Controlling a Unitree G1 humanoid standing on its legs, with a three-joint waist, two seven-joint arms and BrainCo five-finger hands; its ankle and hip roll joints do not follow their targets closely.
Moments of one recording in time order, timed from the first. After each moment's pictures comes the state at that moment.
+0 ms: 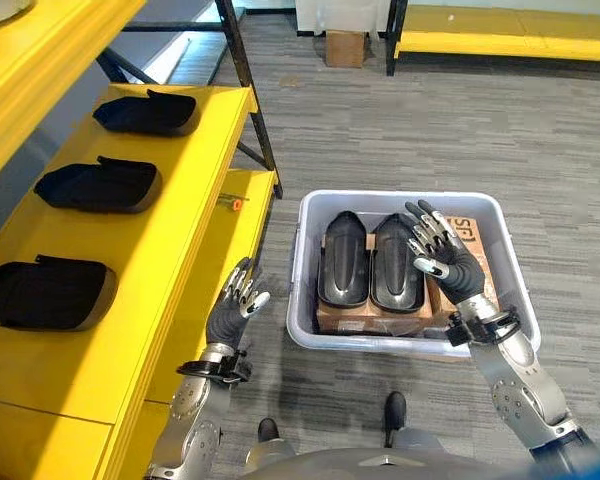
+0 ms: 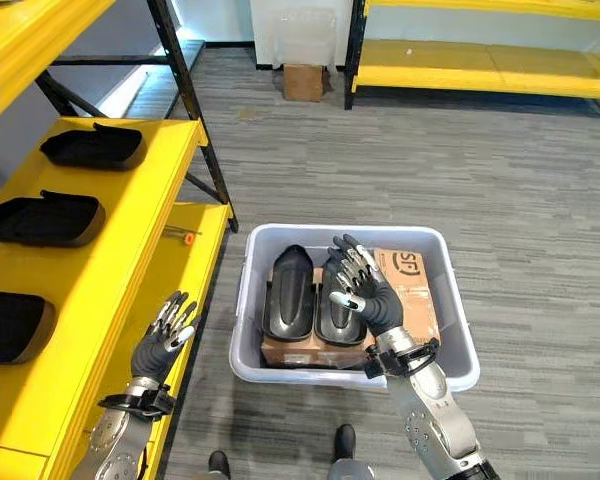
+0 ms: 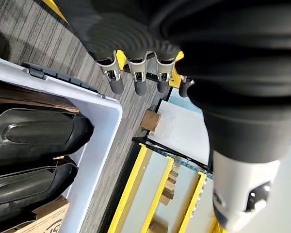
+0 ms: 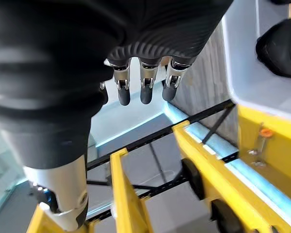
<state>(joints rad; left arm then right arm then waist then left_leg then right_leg) 0.25 0.31 -0.15 -0.01 -0.69 -0.24 -0.07 0.07 -0.46 0.27 -0.21 0.76 -0.19 0.12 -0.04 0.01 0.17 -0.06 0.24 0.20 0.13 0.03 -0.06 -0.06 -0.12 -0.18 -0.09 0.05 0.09</state>
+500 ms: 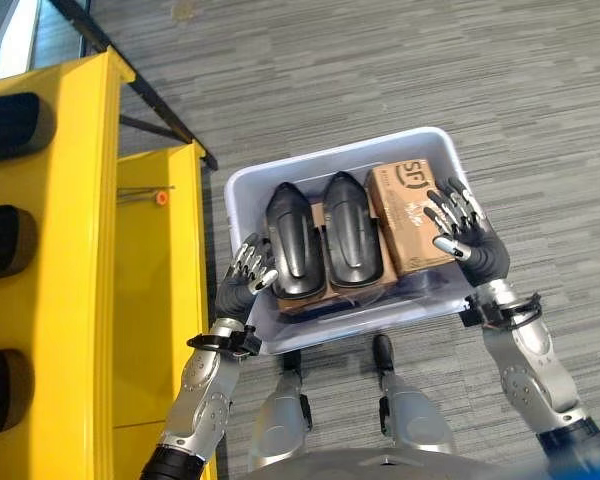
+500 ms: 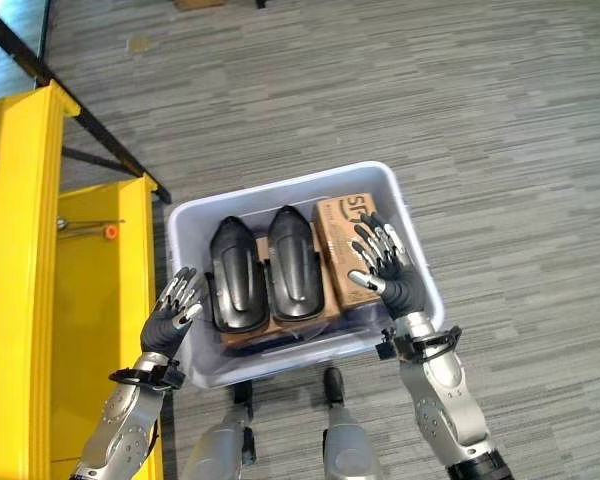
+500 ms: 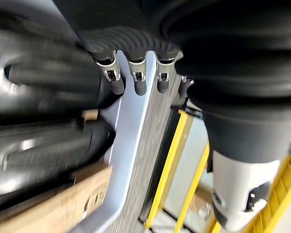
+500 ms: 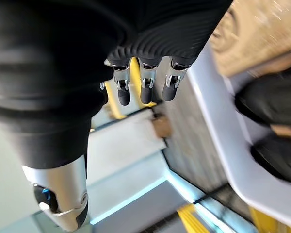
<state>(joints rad) 0.15 0.30 -0.19 0.02 -0.69 -0.26 -0.06 0.04 -0.46 0.26 -0.18 0.72 -0.25 0.06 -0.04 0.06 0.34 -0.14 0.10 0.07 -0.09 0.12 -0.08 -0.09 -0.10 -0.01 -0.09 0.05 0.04</state>
